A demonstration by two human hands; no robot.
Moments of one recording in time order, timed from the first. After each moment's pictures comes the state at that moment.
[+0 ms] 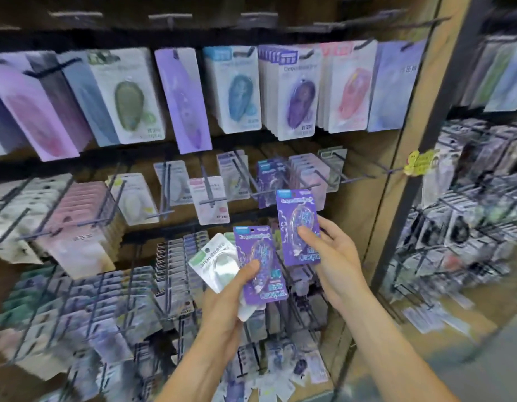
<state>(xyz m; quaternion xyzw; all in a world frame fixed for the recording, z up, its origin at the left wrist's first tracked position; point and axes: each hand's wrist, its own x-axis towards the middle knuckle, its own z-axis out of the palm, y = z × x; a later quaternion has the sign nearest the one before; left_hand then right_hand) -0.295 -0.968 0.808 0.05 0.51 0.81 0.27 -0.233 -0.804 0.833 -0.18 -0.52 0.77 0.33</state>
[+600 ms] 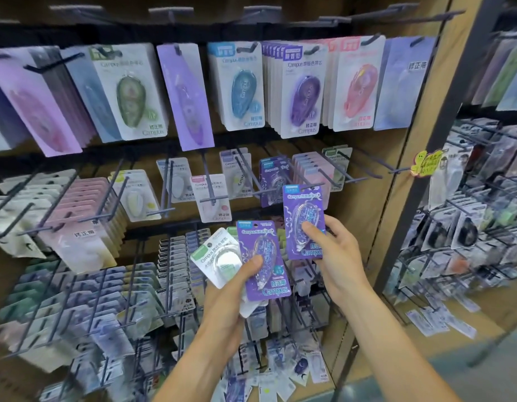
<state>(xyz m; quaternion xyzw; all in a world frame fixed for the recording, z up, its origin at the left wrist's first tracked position) -0.292 -0.965 0.814 0.06 0.49 0.82 0.29 -0.241 -0.790 0.828 -0.21 -0.55 0.74 0.33</state>
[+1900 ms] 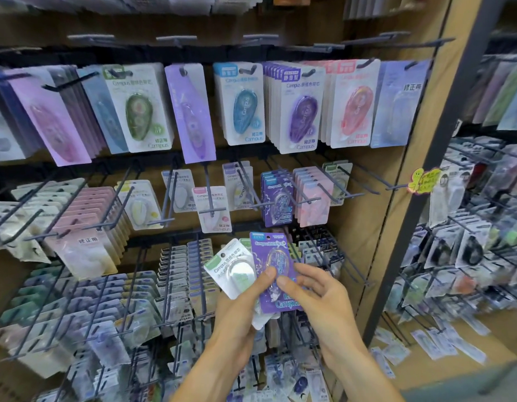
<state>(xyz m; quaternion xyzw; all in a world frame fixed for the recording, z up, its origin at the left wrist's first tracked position) -0.278 -0.944 0.816 0.10 0.49 0.82 0.28 -0.204 -0.832 0.816 -0.24 -0.59 0.73 0.25</state>
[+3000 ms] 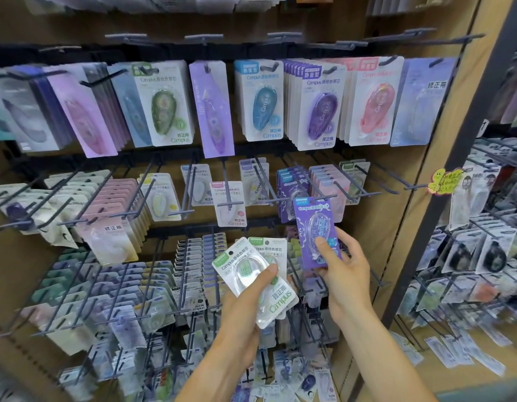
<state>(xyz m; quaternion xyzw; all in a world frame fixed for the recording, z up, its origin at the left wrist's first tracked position) -0.269 -0.958 0.821 0.04 0.50 0.83 0.26 -0.243 -0.800 0.816 -0.25 -0.51 0.73 0.39</state>
